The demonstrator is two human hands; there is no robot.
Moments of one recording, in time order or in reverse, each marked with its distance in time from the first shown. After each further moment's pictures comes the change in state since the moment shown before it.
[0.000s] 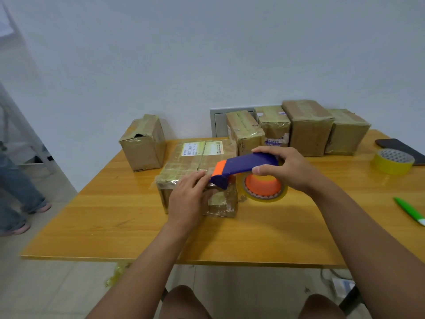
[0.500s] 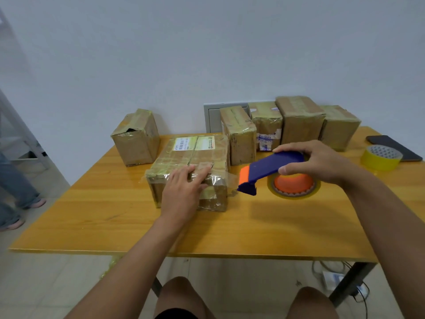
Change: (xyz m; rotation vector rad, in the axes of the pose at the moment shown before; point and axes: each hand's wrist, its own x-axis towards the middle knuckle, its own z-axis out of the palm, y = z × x) left_hand 0.001 0.018 -0.003 0.171 -0.024 0.000; right_hand -0.024 0.023 -0.068 -0.183 -0.095 0.045
